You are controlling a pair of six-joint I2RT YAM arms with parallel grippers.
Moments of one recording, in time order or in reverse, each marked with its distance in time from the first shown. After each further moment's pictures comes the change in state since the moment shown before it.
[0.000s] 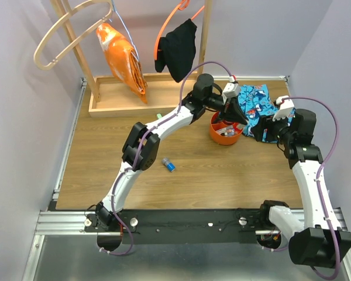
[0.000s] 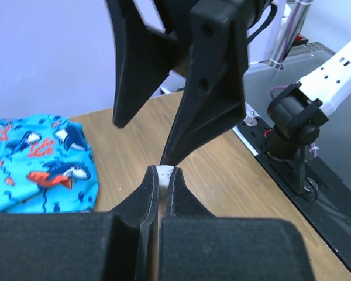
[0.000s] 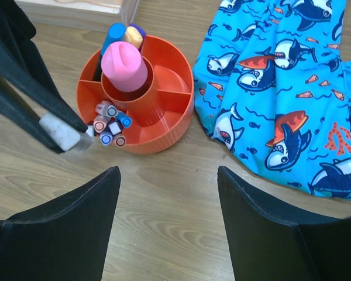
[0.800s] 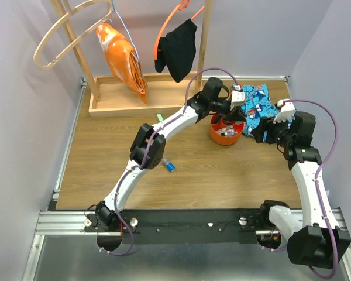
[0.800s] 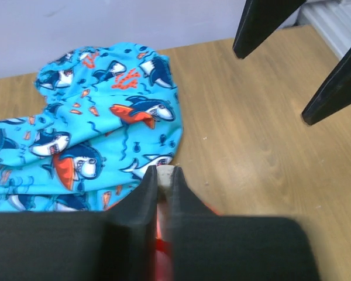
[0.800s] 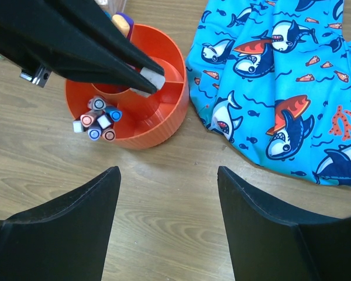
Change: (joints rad) left arm -0.018 0.154 0.216 -0.458 -0.319 0.485; right arm -0.036 -0.009 -0.052 0.024 0.000 0.029
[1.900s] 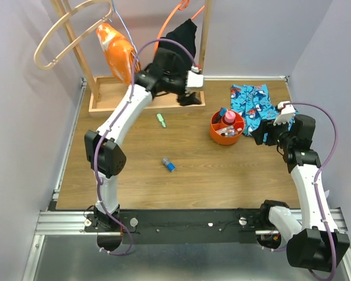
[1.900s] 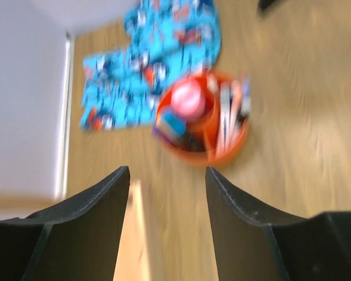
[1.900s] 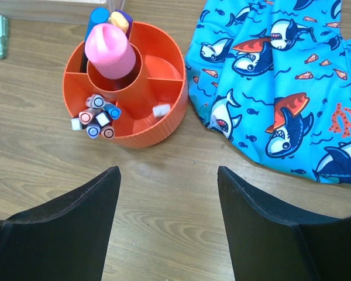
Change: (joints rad) left arm 0.196 -0.510 -0.217 -0.542 -0.040 0.475; right arm -0.006 -0.027 -0.037 0.025 -0.002 0.000
